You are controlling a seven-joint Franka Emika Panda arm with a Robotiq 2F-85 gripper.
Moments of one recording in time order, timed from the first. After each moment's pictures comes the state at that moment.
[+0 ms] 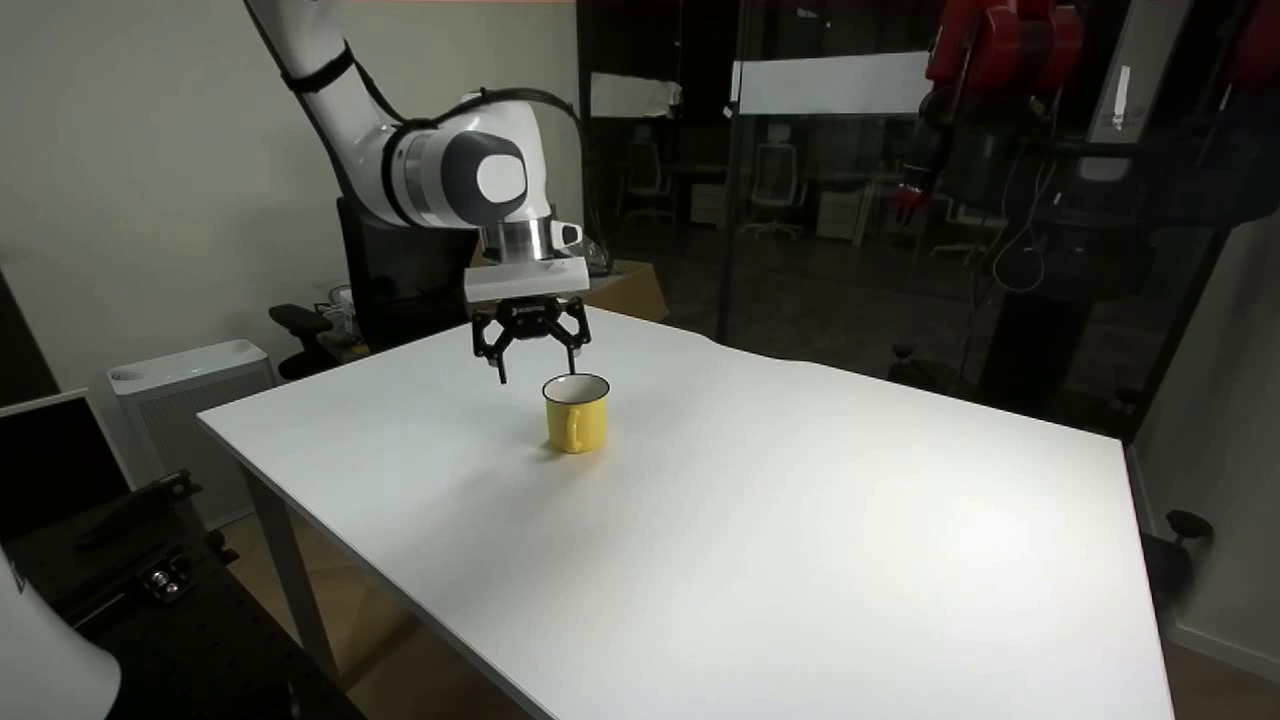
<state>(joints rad) -0.06 0.31 0.08 -2.33 -0.17 2.70 -0.62</state>
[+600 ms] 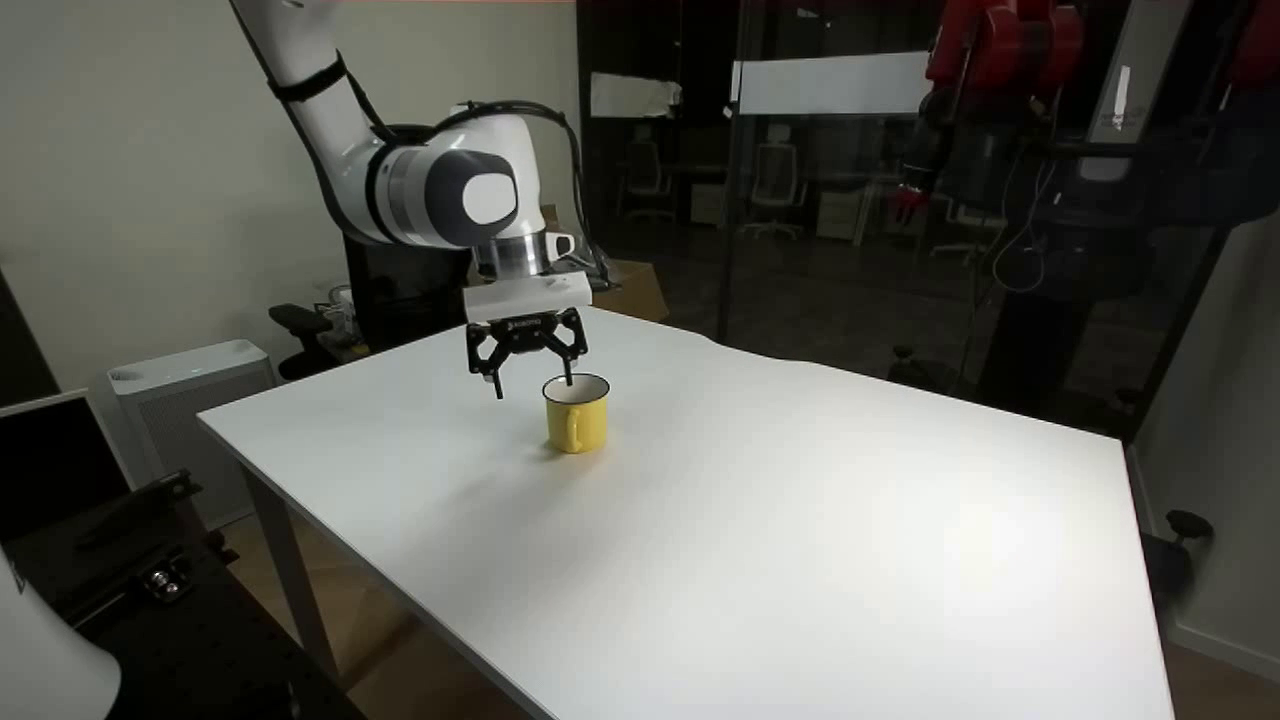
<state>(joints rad) -0.10 0.30 0.10 -2.41 -0.15 2.81 -0.74</state>
